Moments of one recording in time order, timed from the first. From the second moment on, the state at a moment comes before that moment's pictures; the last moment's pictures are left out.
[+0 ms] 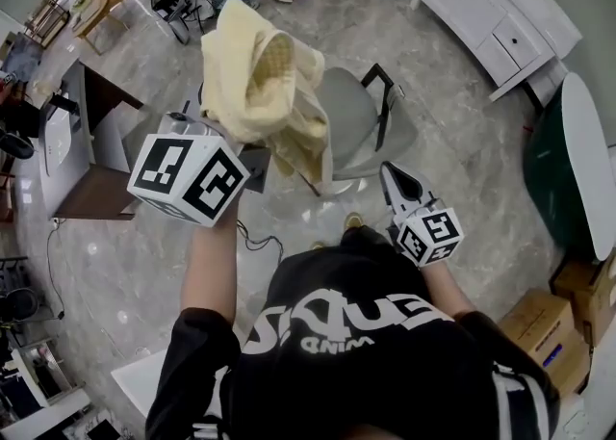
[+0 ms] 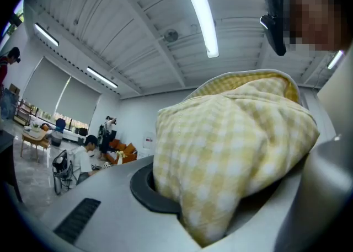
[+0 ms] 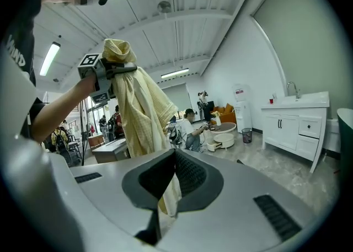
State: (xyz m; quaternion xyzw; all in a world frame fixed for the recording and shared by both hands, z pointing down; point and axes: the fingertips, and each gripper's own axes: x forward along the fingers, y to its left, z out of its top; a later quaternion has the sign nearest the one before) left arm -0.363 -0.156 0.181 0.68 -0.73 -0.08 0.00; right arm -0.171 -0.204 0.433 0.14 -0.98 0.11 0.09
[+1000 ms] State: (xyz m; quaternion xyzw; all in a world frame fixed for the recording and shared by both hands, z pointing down) left arm -0.326 -0.273 0.297 0.75 -0.66 -0.06 0.08; right arm -0.127 -0.258 0.446 0.23 -0.96 0.14 0.09
